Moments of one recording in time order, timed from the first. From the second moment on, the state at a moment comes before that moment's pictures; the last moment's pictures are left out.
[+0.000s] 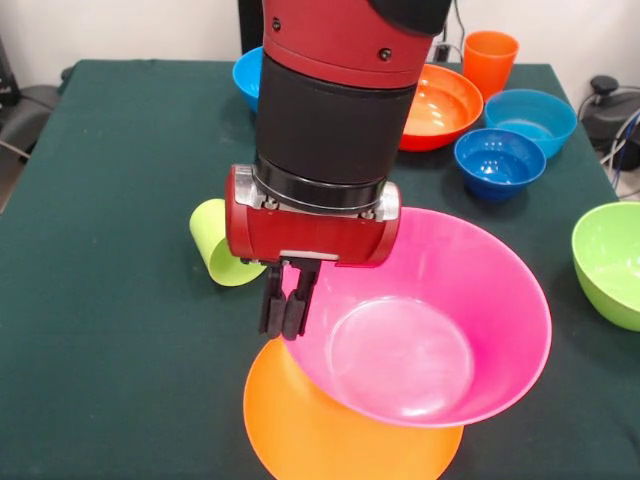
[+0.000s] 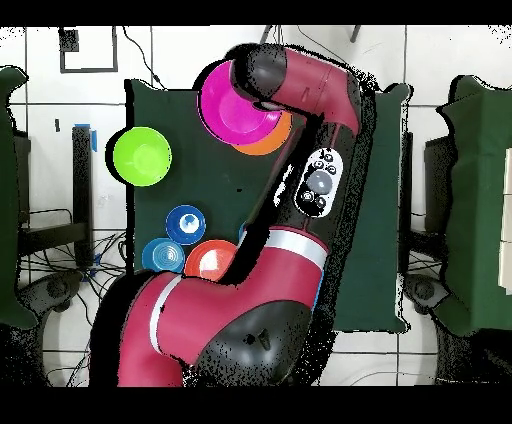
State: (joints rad) arm -0.07 -0.09 -0.49 0.67 0.48 0.80 1.32
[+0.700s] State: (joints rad) arm -0.06 -0.10 -0.48 0.68 0.47 0.80 1.32
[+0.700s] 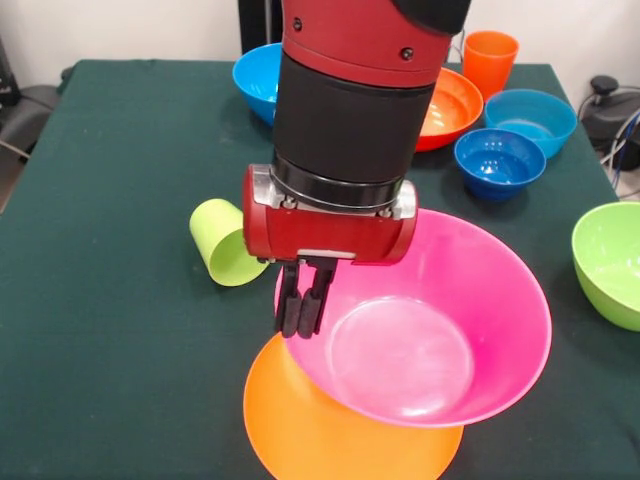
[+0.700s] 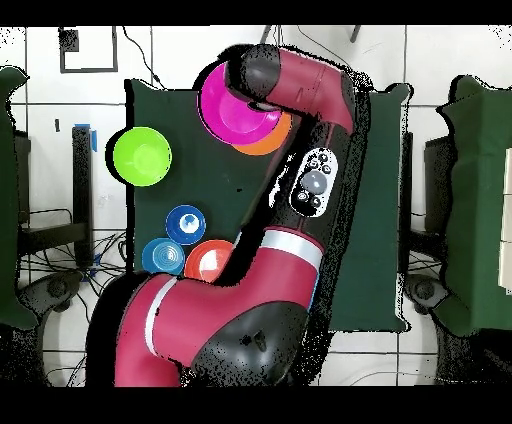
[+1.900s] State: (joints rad) arm -0.03 -0.16 -0.39 0.76 0.47 0.80 1.32
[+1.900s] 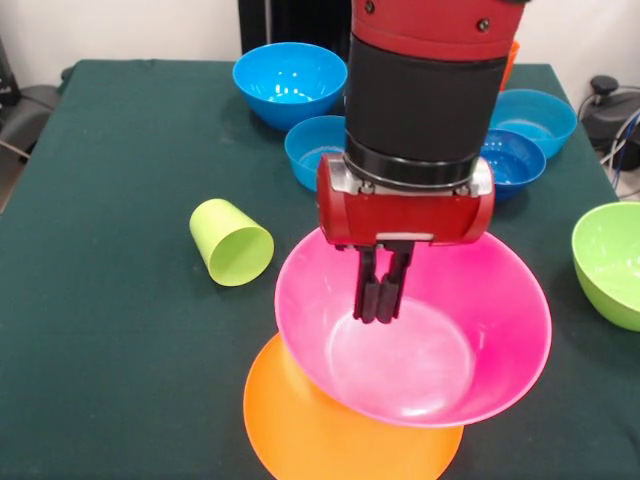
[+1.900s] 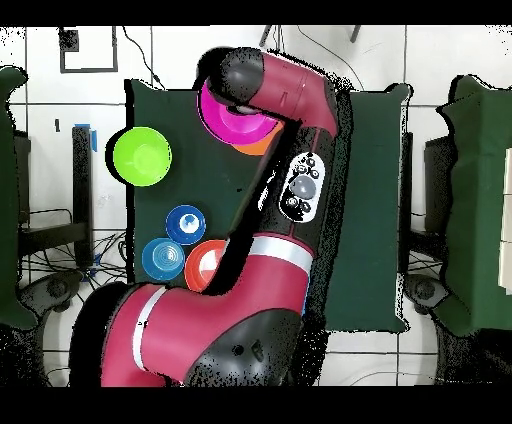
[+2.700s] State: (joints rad) arm -0.03 -0.07 -0.37 0.76 0.47 0.80 1.36
